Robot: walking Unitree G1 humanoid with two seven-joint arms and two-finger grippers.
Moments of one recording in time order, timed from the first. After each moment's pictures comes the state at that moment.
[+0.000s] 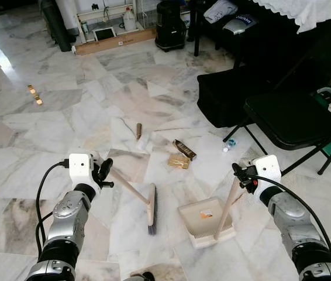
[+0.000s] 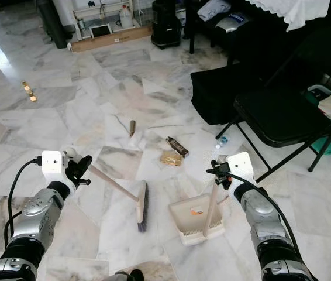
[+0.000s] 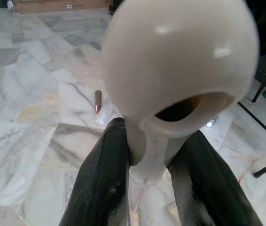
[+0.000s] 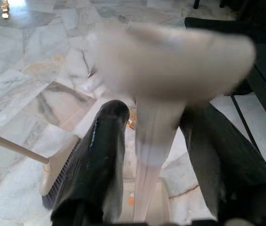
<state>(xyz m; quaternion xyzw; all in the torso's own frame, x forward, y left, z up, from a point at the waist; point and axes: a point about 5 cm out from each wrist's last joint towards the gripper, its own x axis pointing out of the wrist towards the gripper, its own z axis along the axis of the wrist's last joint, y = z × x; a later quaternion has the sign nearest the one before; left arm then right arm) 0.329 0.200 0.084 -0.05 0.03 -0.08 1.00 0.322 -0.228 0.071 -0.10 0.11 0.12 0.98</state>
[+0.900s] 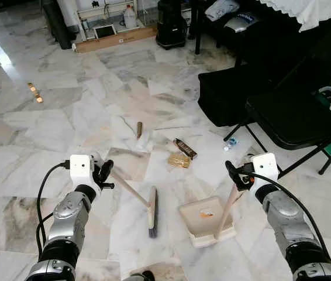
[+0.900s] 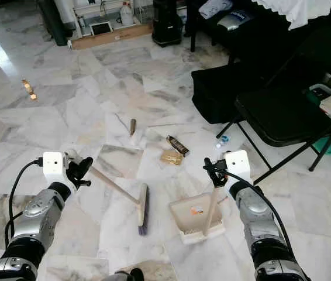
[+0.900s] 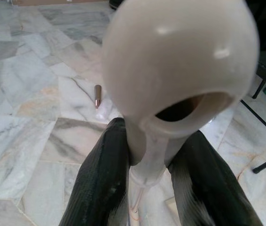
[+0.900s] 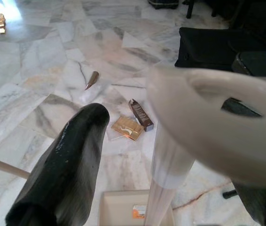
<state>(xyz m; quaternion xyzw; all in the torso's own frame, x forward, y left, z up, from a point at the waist) 0.328 0.199 0.081 -0.05 0.04 -0.08 0.99 0.326 -0.216 0.074 -0.09 0.09 0.09 0.99</state>
